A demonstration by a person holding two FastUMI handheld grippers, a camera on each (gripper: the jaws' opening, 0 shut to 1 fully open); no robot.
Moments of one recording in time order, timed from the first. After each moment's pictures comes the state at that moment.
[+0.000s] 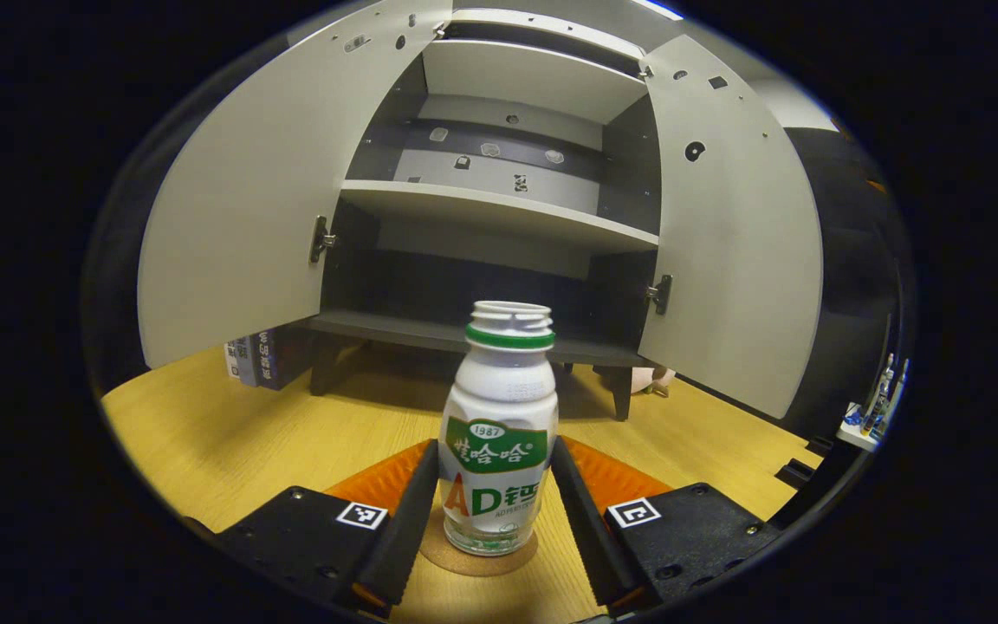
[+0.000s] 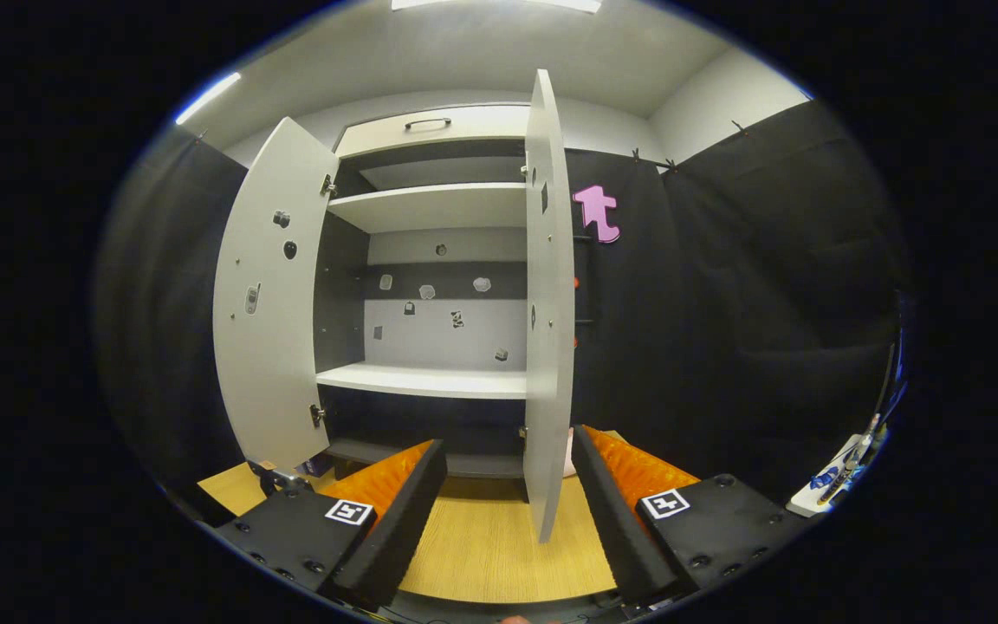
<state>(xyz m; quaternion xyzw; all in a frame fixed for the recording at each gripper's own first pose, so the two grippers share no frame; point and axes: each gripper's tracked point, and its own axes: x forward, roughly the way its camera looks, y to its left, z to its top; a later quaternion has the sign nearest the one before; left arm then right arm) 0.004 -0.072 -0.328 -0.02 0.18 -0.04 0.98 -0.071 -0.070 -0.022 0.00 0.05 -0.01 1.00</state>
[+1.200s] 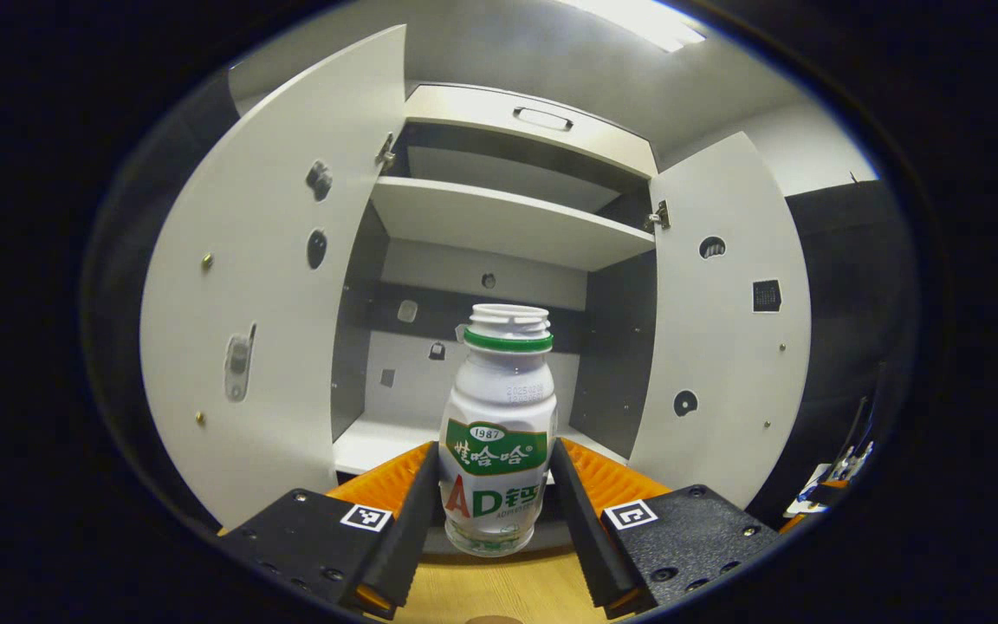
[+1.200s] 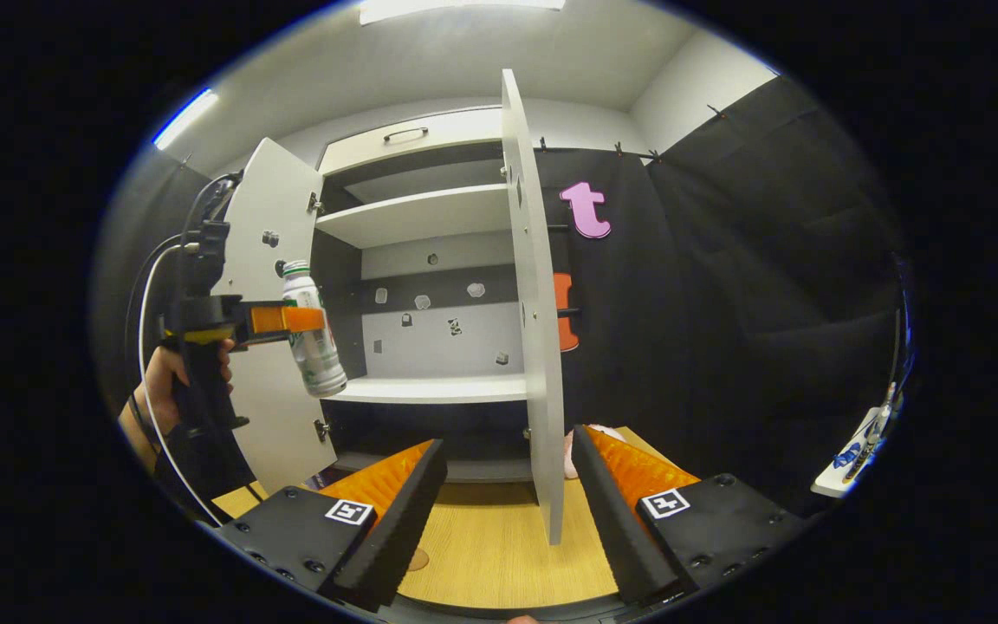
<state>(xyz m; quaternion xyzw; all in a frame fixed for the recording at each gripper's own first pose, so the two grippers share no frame) 0.136 -0.072 0.059 -0.02 0.04 -0.10 0.99 -0.065 -0.076 -0.028 0.04 0.03 -0.01 1.00</state>
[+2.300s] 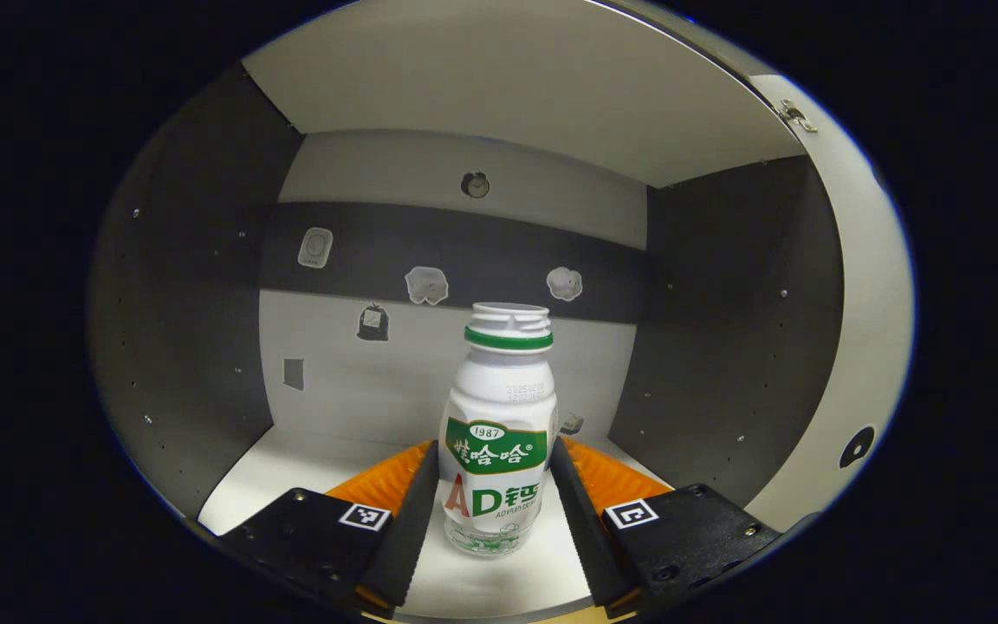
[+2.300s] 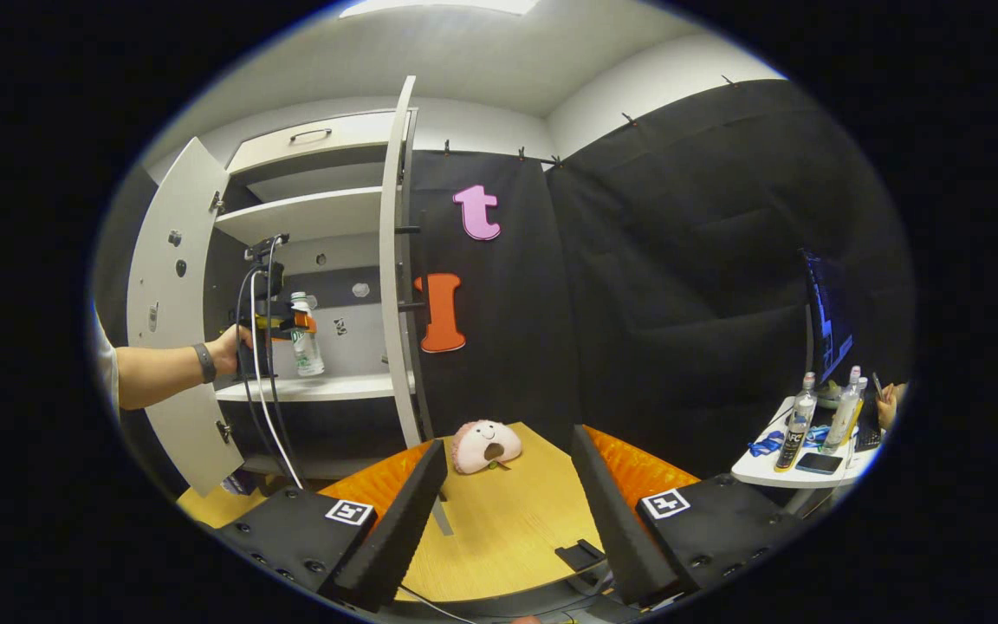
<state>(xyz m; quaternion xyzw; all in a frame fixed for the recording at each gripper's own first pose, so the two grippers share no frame) 0.383 -0.126 -0.037 -0.01 0.15 -0.09 0.98 -0.101 -0.188 -0.049 0.04 0.03 -0.19 0.98</state>
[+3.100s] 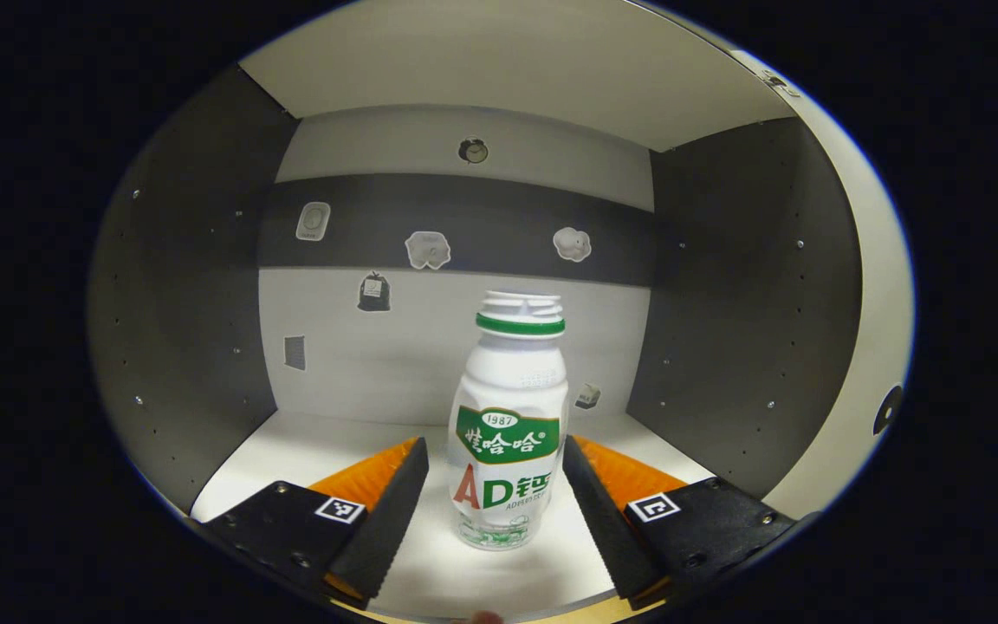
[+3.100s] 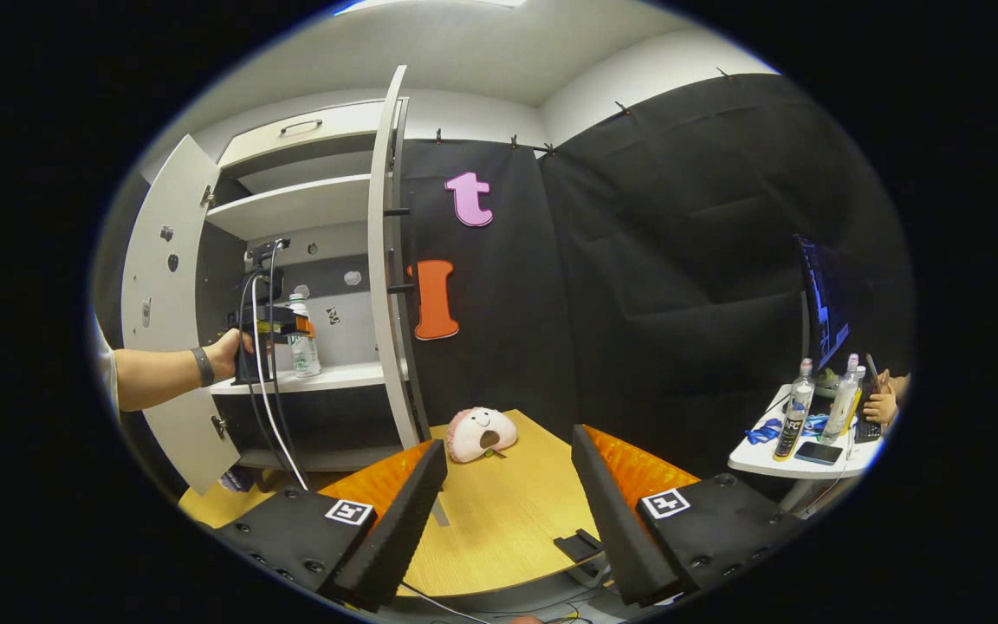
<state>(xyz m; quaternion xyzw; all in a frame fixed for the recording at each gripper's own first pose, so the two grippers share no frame) 0.386 -0.120 -0.065 0.00 0.17 -0.07 0.98 -0.098 -0.189 -0.065 0.05 0.05 -0.19 0.98</state>
